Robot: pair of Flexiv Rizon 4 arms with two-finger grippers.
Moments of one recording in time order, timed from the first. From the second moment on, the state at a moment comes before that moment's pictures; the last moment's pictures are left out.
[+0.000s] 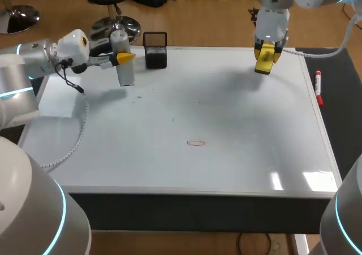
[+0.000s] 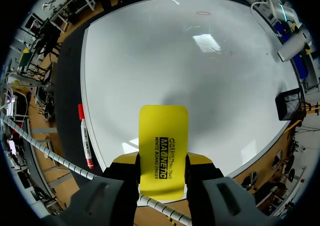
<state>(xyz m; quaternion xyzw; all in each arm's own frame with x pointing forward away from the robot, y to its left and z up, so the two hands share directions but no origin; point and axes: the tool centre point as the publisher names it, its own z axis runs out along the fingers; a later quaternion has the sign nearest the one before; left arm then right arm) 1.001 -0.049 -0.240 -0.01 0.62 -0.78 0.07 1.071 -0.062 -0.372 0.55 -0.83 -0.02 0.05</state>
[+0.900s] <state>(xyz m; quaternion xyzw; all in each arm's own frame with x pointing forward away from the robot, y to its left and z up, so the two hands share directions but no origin) 1.006 -0.044 -0.243 -0.01 0.62 -0.78 0.07 1.065 -0.053 -0.374 0.58 -0.81 -0.03 0.05</state>
